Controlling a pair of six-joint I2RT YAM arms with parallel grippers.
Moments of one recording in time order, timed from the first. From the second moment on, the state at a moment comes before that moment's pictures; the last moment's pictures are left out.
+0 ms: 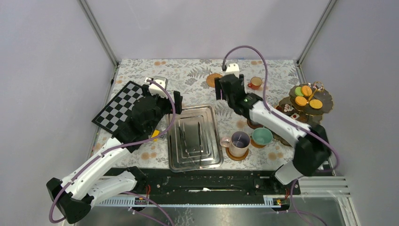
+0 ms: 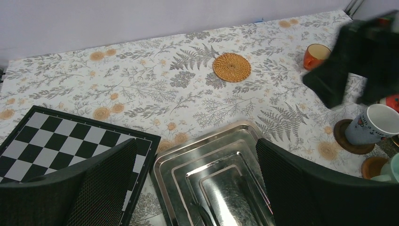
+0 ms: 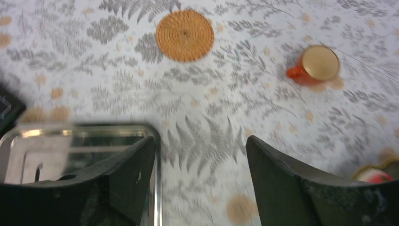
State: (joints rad) left arm -0.70 0.91 0.91 -0.19 -0.39 -0.12; right arm 0.70 1.48 1.19 -0.27 0.55 0.24
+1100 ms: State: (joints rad) left arm -0.70 0.89 0.91 -0.19 -0.40 -0.12; right arm 0.48 2.67 2.43 -0.66 0.26 0.23
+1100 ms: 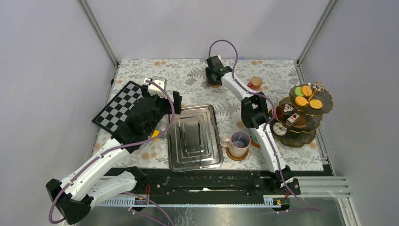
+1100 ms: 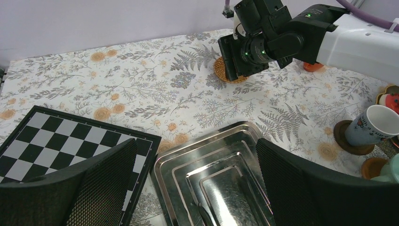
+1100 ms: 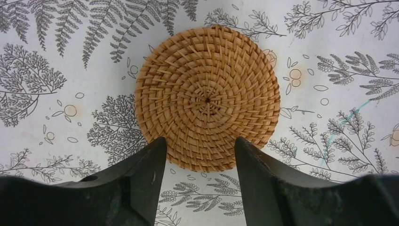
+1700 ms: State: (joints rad) left arm -0.70 0.90 0.91 -0.18 -0.38 -0.12; right arm 0.48 1.99 1.39 -0.63 0.19 0.31
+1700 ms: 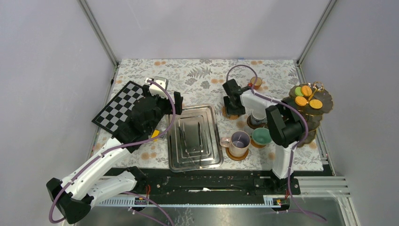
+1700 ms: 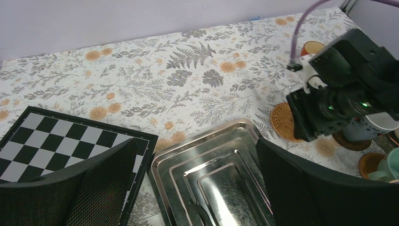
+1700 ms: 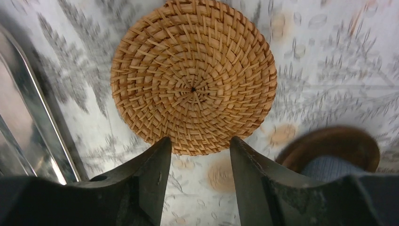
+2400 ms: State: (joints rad) left arm -0.70 0.90 0.91 -0.19 -0.37 -0.12; right arm 0.56 1.84 1.16 -0.52 0.17 0.34
